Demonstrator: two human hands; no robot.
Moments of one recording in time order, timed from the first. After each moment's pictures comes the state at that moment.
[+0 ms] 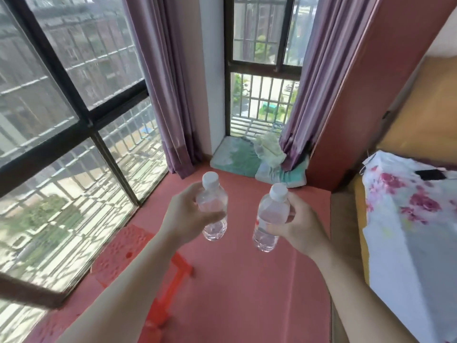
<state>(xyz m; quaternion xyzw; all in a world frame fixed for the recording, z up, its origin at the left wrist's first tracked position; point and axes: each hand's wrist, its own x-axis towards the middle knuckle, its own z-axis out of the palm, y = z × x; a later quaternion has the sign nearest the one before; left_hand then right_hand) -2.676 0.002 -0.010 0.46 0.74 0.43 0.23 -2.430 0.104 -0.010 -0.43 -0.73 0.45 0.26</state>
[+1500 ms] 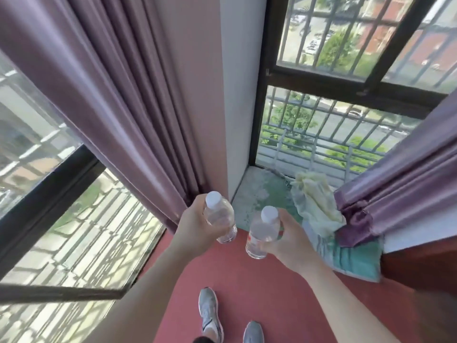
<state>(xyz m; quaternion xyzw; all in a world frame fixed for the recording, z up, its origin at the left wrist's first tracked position) -3.176 0.746 -0.104 0.38 0.77 0.39 0.33 -2.967 0.847 -0.127 -0.46 -0.72 0.50 0.13</state>
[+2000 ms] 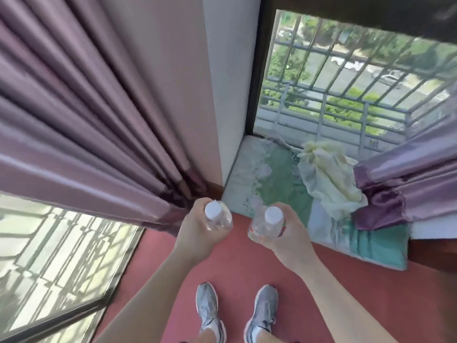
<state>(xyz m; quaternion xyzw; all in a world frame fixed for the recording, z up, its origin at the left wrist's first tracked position) -3.255 0.878 -0.322 0.34 0.78 0.33 0.40 -3.051 0.964 -0.332 -0.55 -0.65 0.50 0.13</state>
